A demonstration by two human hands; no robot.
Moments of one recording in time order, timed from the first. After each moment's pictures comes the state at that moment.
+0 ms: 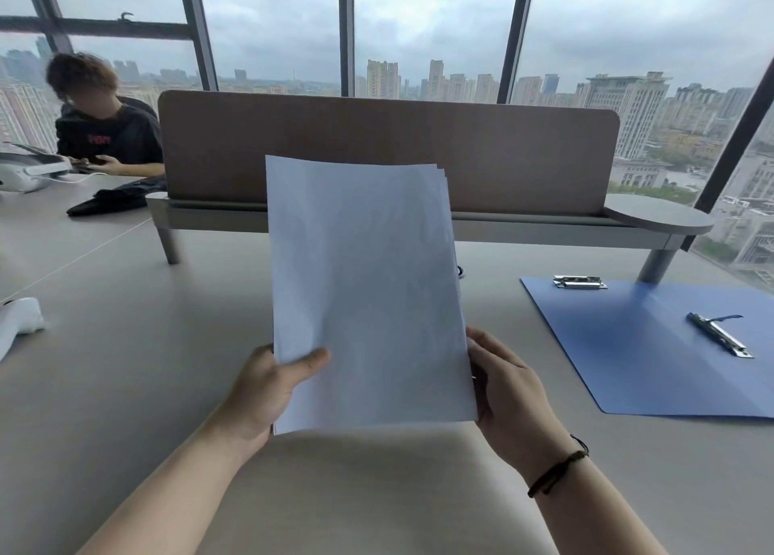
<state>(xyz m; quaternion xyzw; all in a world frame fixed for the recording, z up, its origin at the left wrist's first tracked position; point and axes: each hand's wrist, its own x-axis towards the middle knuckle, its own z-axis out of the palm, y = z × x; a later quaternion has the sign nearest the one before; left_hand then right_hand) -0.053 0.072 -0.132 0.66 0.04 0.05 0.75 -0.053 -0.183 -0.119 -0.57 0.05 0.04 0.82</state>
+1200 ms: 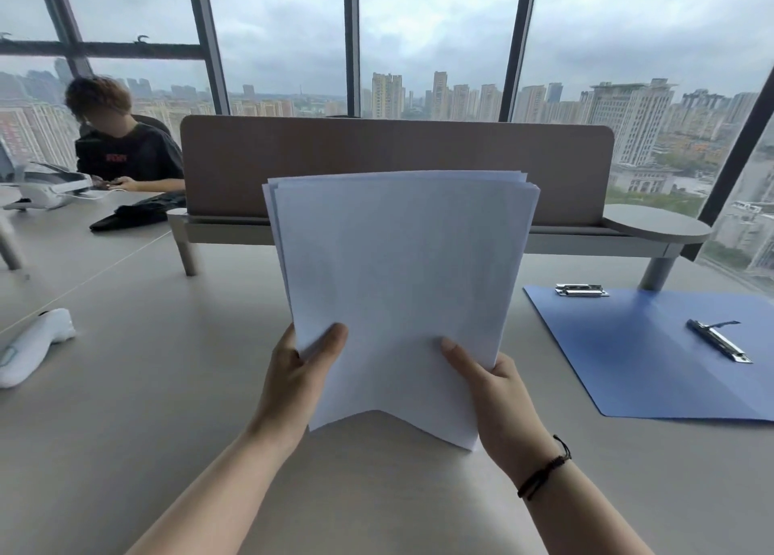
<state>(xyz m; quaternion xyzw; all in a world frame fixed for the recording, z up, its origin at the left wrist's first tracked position) -0.075 0.045 -0.104 0.62 -0.04 0.16 0.77 -0.074 -0.166 -0.105 -0.61 -0.02 0.00 0.80</state>
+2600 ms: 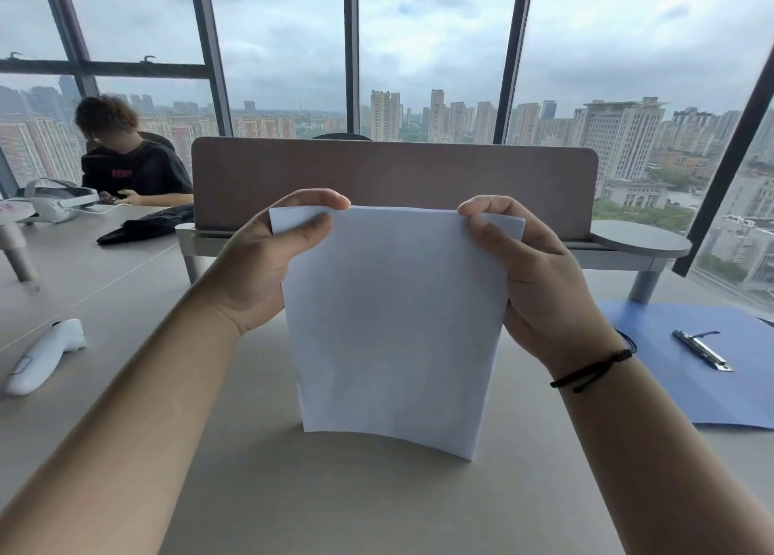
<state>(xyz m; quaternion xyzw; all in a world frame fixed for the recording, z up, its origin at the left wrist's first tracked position) -0.065 0.075 0.037 0.62 -0.25 0.08 0.74 -0.079 -0.176 0.034 -0.55 -0.26 -0.06 0.79</state>
